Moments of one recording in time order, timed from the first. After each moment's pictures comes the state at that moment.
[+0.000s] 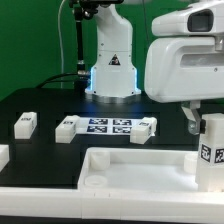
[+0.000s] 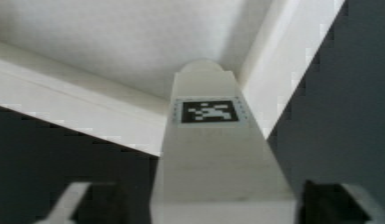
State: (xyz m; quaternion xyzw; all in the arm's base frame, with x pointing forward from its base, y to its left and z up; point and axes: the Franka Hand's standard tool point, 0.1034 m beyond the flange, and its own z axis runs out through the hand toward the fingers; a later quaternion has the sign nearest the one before) arm 0.663 0.098 0.112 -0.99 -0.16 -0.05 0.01
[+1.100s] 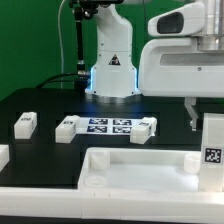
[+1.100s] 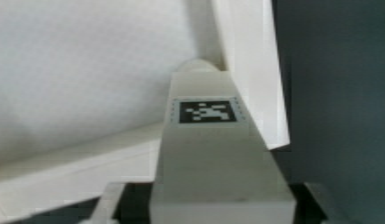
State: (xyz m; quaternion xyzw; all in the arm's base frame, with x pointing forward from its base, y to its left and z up) arm 0.663 0.093 0.113 -0.98 0.19 -0.04 0.03
